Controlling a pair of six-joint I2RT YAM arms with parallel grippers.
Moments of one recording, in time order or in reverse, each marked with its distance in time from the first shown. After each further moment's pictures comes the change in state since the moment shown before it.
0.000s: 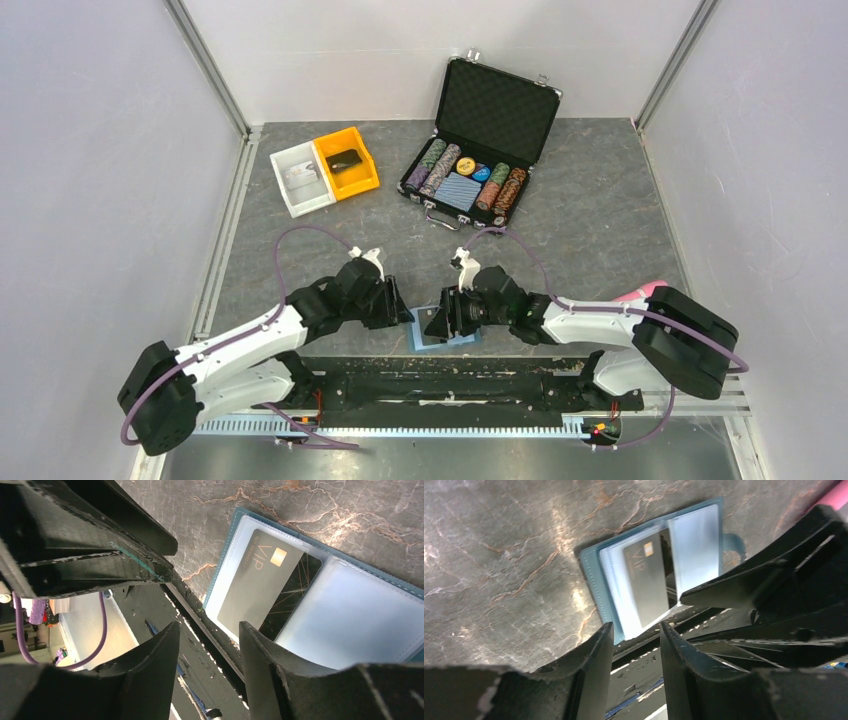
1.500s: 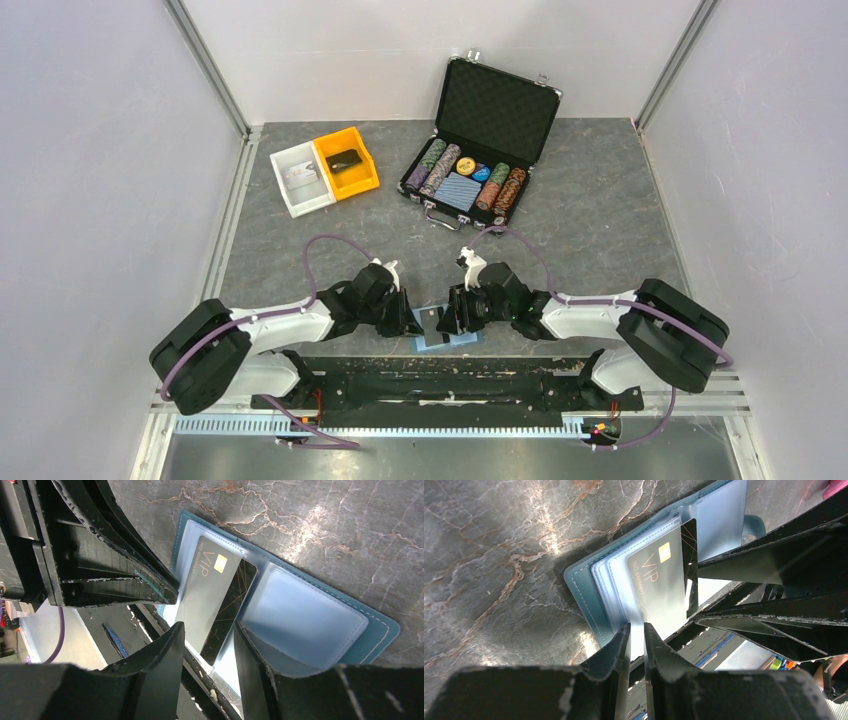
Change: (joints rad) left arm 0.000 0.280 -0.084 0.340 0.162 0.001; right arm -0.082 0.057 -0.027 0.005 -0.011 -0.127
